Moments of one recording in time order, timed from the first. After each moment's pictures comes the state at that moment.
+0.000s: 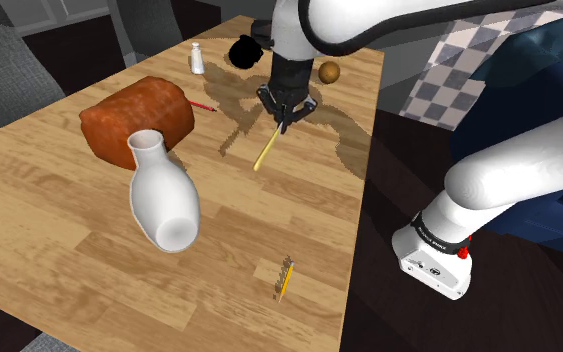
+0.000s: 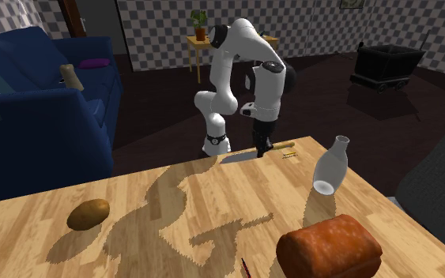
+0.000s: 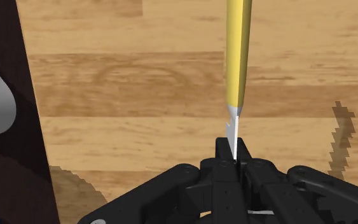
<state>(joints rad) -0.35 -0.41 0.79 -2.27 0.29 1.96 1.43</state>
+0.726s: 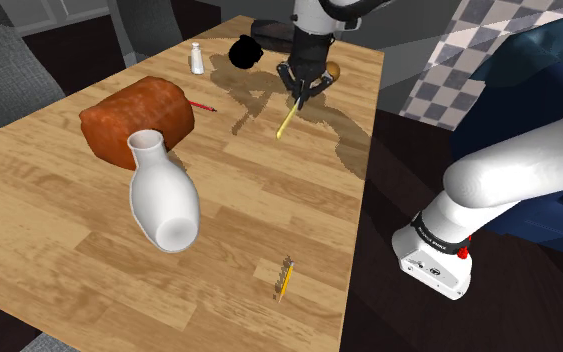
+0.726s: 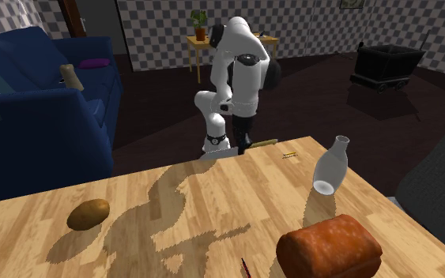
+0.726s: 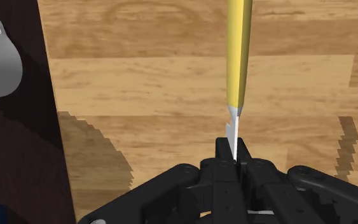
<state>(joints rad) -0.40 -0.44 0.65 -2.27 0.25 1.91 1.28</state>
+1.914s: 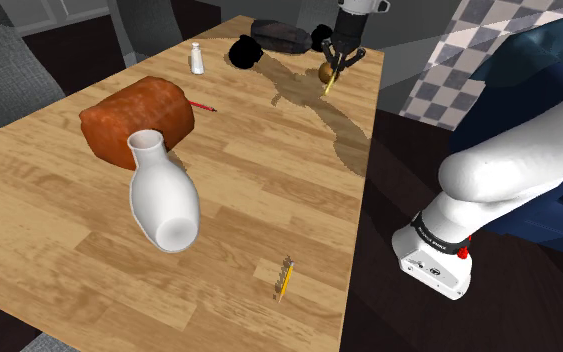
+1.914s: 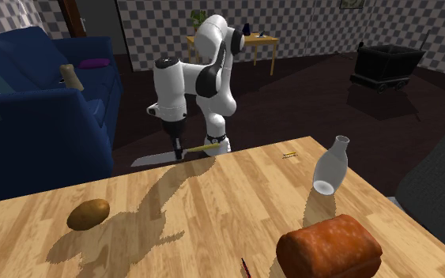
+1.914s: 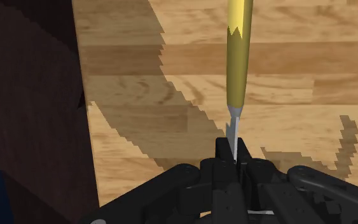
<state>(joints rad) -0.59 -0.27 0.39 -2.19 0.09 1.95 0.91</state>
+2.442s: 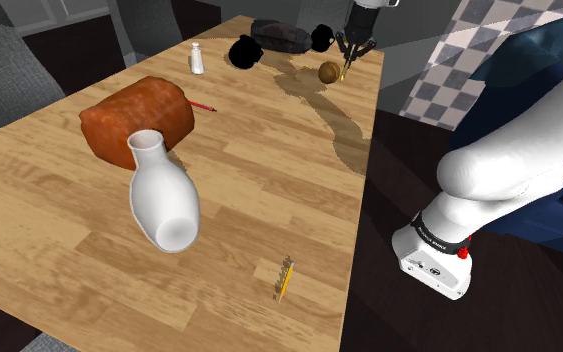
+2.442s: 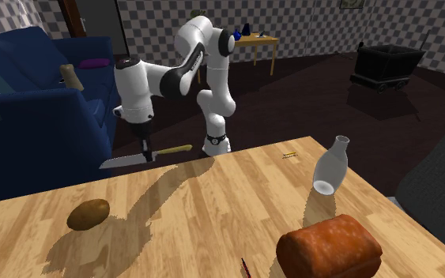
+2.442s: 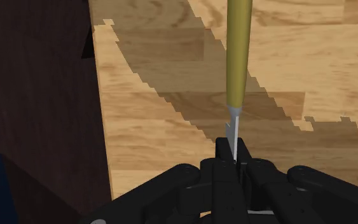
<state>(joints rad) -0.67 -0.10 0.31 -2.03 0.02 1.95 0.78</state>
